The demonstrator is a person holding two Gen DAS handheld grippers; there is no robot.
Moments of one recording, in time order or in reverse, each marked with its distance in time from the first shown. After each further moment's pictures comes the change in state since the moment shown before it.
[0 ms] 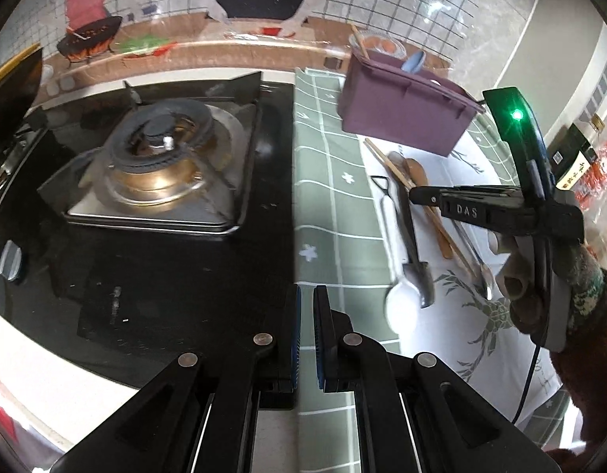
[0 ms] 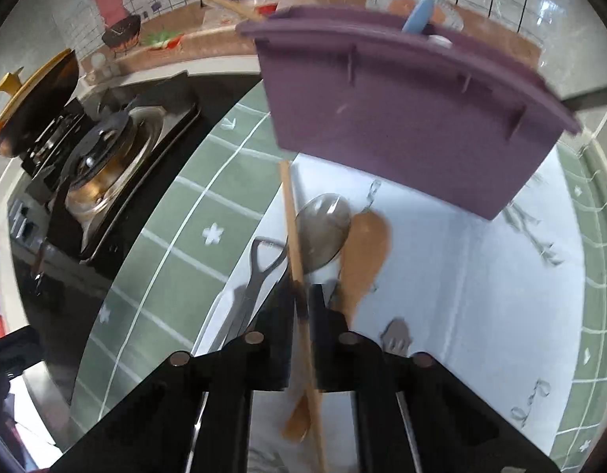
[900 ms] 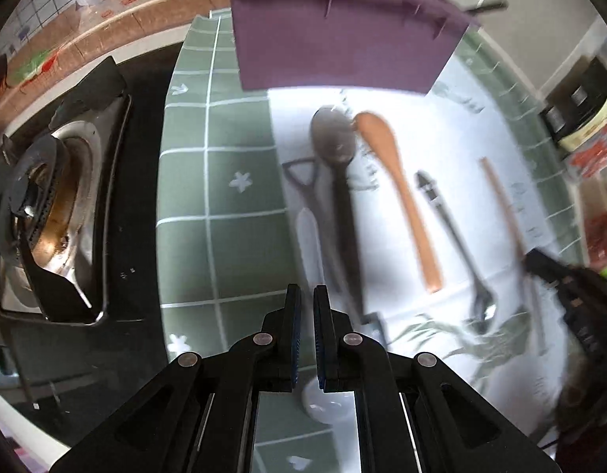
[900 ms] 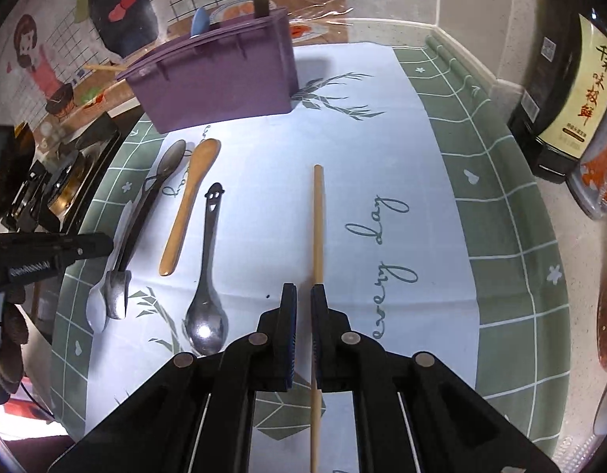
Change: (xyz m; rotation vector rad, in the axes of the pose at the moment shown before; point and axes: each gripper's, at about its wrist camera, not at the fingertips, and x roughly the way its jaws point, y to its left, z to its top) left arm 0.100 -0.087 0.065 0.180 0.286 0.031; right arm -0.074 -0.104 -0.116 0.318 -0.061 -0.093
